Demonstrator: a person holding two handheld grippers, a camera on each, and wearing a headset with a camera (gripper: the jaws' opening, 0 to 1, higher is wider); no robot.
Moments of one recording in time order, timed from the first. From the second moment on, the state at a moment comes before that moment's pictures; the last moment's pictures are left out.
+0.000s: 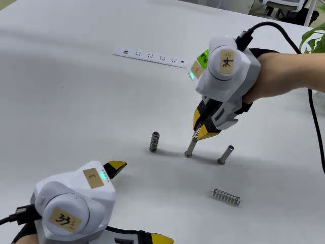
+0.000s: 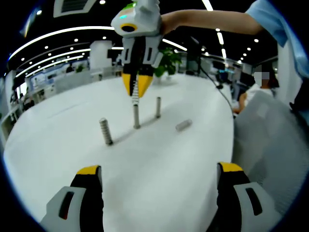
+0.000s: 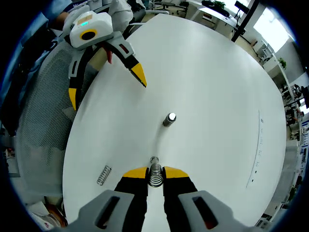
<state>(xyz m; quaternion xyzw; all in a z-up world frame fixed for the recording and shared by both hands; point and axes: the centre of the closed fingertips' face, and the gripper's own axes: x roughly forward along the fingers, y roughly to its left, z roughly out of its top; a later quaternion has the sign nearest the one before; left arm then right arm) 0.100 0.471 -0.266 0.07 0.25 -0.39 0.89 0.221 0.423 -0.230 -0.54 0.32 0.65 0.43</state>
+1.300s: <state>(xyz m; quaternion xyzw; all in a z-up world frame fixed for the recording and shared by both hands) 0.094 0.468 -0.272 0.06 0.26 -0.39 0.88 0.220 0.421 -0.237 -0.54 0.33 0.65 0.43</state>
